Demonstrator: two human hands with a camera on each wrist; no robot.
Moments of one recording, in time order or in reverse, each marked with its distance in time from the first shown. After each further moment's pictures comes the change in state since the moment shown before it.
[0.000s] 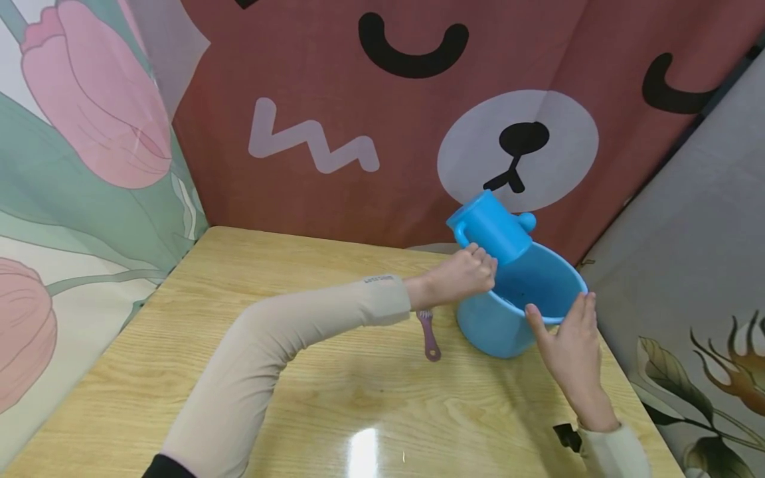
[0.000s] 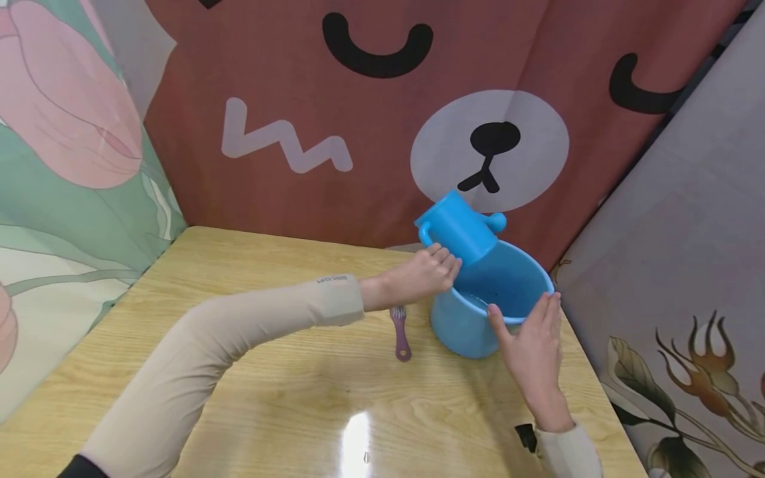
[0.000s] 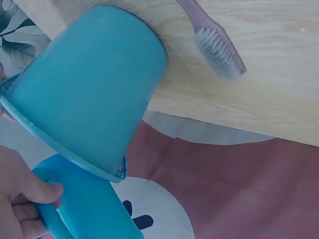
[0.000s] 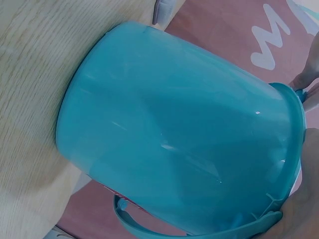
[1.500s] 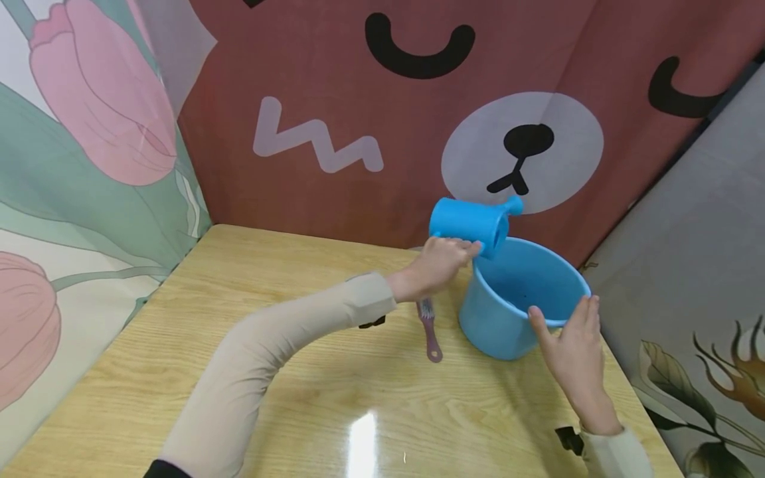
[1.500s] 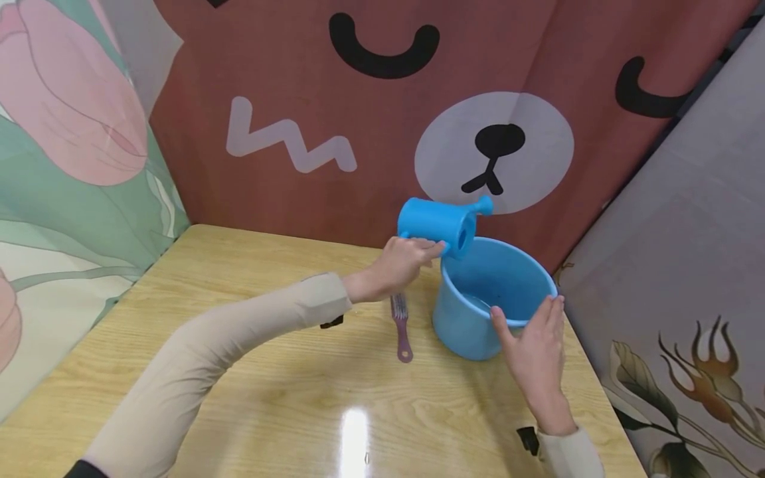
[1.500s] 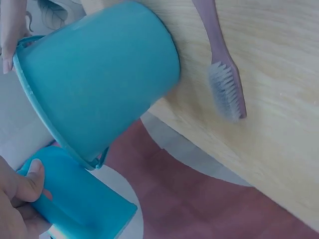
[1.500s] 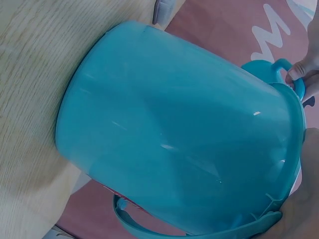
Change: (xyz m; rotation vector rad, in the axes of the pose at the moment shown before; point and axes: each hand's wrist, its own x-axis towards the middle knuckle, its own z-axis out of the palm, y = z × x) left_hand -0.029 -0.020 0.018 -0.711 0.130 -0.362; right_hand -0.001 0.001 0.000 0.012 -0.019 -0.002
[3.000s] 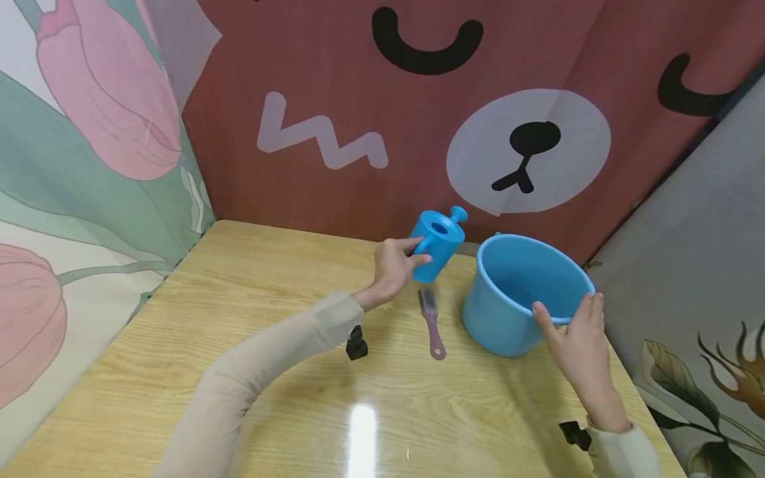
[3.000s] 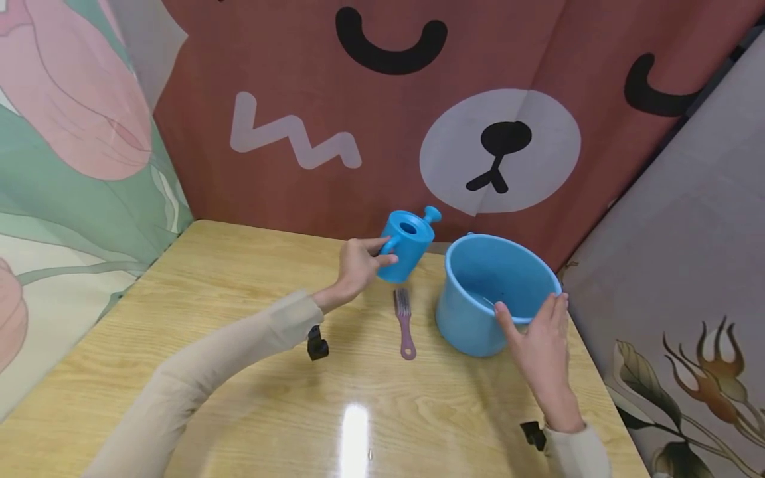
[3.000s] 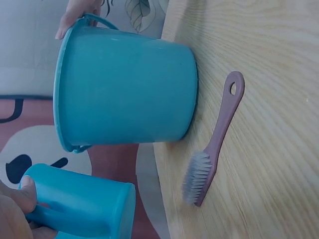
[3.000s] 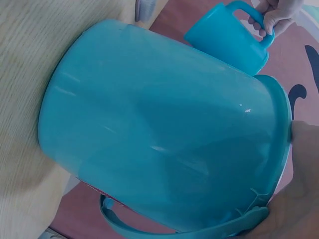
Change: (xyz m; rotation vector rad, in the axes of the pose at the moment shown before) left_hand -0.054 -0.028 0.022 -0.694 0.407 -0.727; right_hand 0.005 -0.006 -0.008 -0.003 -0.054 -0.010
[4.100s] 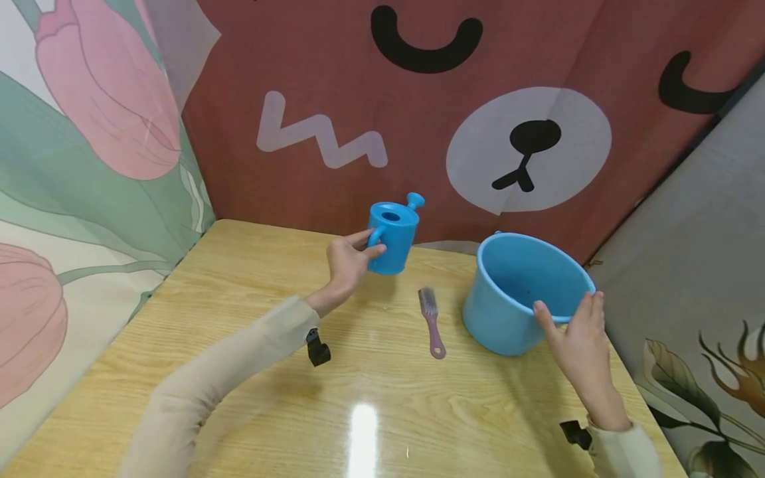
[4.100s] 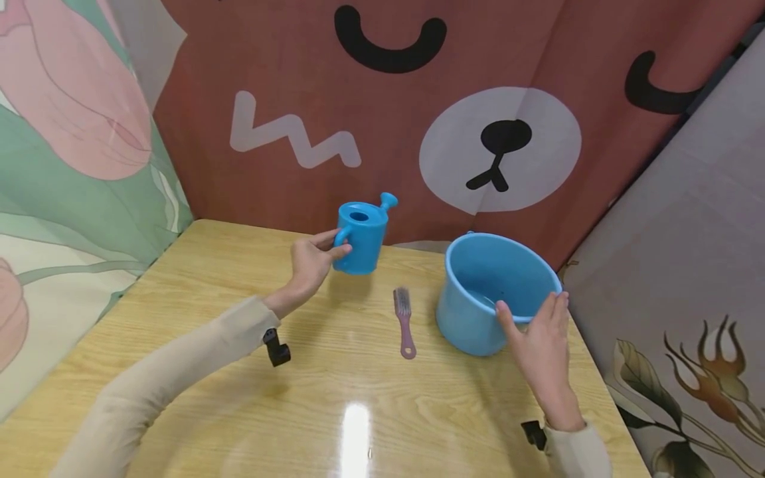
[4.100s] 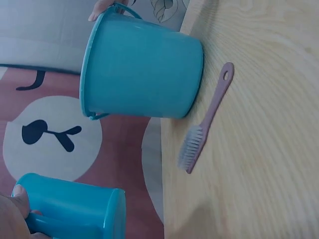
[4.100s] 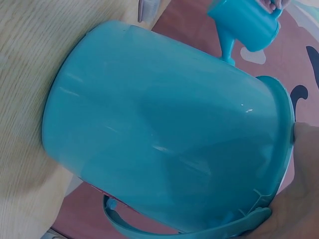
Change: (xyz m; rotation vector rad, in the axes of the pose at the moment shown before) left_hand -0.011 -0.019 -0.062 -0.158 0.189 -0.151; right_hand 0.000 0.001 0.000 0.011 0.000 -0.010
